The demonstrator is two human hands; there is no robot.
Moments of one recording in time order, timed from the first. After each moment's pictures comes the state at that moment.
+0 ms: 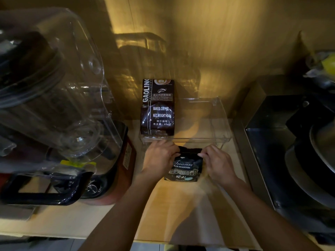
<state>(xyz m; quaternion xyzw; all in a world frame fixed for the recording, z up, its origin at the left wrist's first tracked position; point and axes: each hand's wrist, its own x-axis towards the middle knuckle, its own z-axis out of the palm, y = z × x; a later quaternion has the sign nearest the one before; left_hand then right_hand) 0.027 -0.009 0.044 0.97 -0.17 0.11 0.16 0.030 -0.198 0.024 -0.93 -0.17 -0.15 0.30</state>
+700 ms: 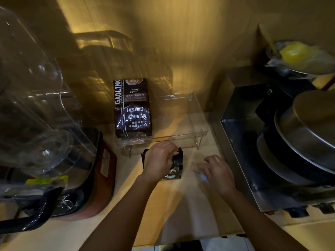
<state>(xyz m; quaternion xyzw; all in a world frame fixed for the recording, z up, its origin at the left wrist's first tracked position) 0.033 -0.057 0.033 0.93 -0.19 0.08 0.30 -0.004 -0.253 -0.032 -0.96 -0.01 -0.06 0.27</state>
